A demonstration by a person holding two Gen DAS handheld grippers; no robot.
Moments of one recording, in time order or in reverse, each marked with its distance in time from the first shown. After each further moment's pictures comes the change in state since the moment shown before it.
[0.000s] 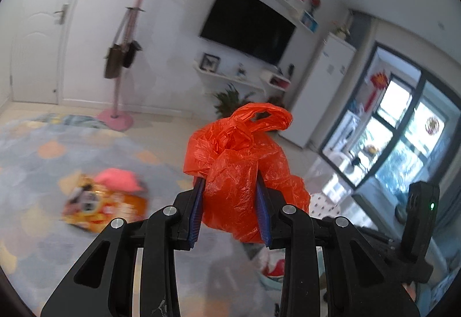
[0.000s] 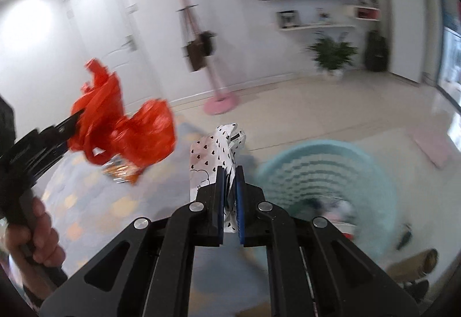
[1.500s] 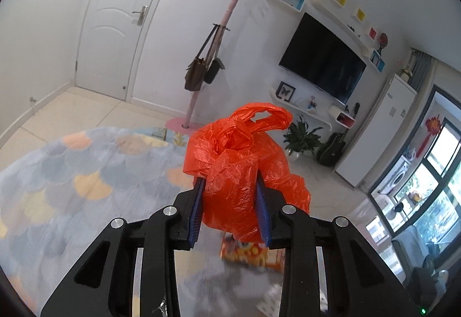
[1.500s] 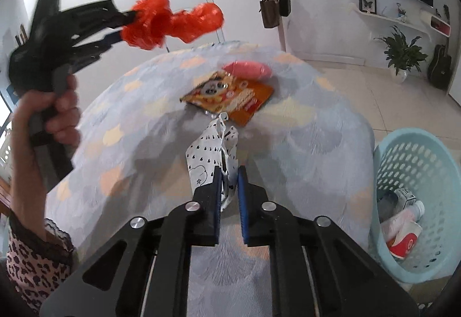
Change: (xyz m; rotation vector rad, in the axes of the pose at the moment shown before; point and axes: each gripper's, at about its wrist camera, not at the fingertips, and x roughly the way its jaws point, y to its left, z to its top) left arm -0.097 0.153 0.029 -0.204 -0.138 0.303; right arm 0.072 0.171 -0.070 -0.292 0.220 0.283
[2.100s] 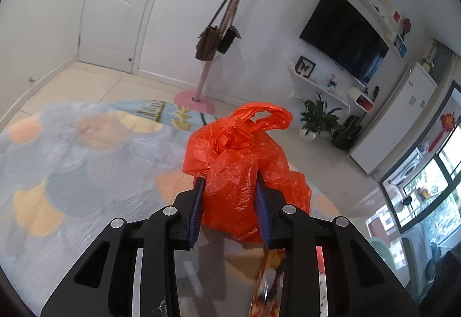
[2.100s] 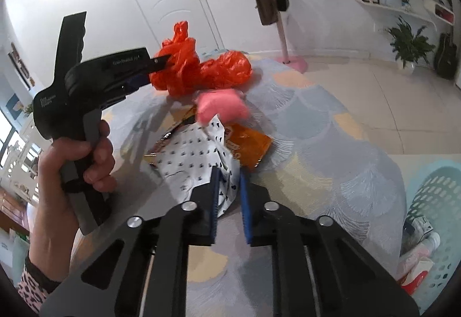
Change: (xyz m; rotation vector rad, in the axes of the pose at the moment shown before) left arm 0.123 0.039 0.005 -0.036 0.135 0.057; right arm 0.068 -0.024 0.071 0.044 -0.015 0.030
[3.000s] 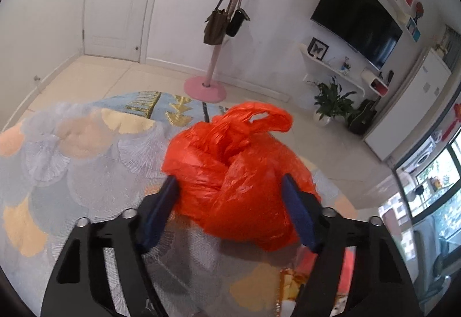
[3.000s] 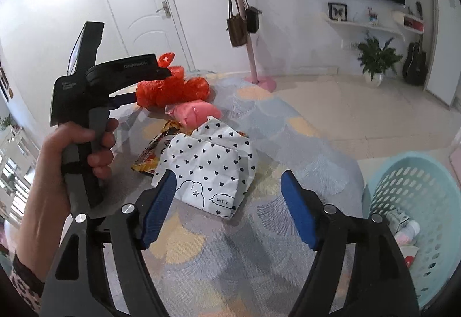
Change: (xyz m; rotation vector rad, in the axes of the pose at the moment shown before) left arm 0.056 -0.016 0.018 0.035 0.099 0.082; right arm -0.028 -0.010 -0.015 0.069 -0.082 -0.133
